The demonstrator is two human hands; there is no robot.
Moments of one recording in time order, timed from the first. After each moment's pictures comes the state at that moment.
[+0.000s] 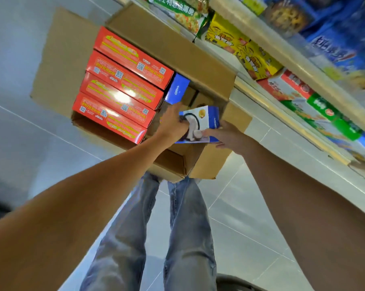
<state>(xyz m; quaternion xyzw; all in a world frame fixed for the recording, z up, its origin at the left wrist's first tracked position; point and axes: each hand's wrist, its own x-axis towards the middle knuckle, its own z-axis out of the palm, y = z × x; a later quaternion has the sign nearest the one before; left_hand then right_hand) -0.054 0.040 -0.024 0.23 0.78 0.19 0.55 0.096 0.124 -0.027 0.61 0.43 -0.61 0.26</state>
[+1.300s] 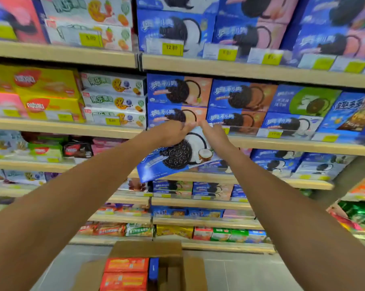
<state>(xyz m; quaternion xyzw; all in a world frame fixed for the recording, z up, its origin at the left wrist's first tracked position) -0.063 0.161 0.693 0.79 0.57 0.12 0.20 0.084 0.147 0.692 0.62 0.58 -0.39 -0.37</state>
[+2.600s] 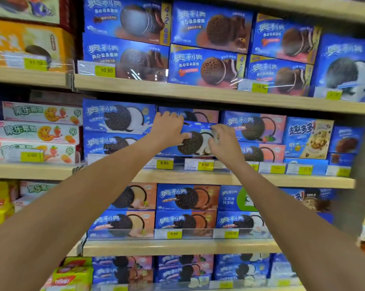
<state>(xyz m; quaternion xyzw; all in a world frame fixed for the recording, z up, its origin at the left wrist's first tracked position) 0.079 0.289 0.939 0.75 0.56 0.21 -0.31 0.268 0.285 0.895 0.50 0.73 0.14 -0.44</state>
